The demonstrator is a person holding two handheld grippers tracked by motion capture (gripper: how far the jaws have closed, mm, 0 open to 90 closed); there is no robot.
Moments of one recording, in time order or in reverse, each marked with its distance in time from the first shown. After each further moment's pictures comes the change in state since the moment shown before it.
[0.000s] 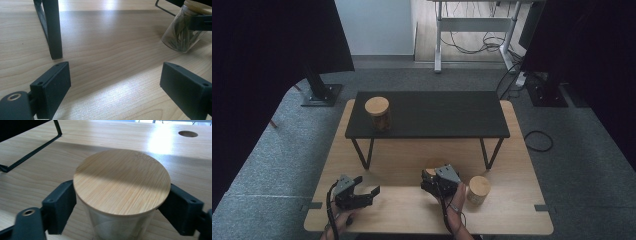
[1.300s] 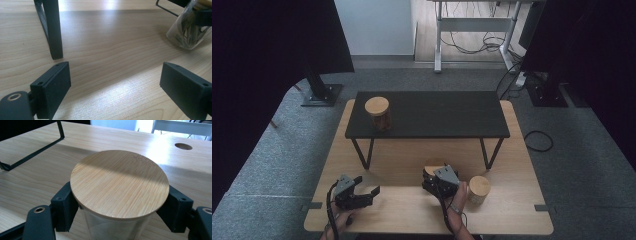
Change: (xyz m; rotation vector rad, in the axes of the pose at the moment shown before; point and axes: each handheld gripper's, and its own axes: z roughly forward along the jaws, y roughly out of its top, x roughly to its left) left arm -0.001 0.000 0.000 0.002 0.005 0.007; right arm 0.002 0.005 -0.010 -0.041 -0.004 -0.071
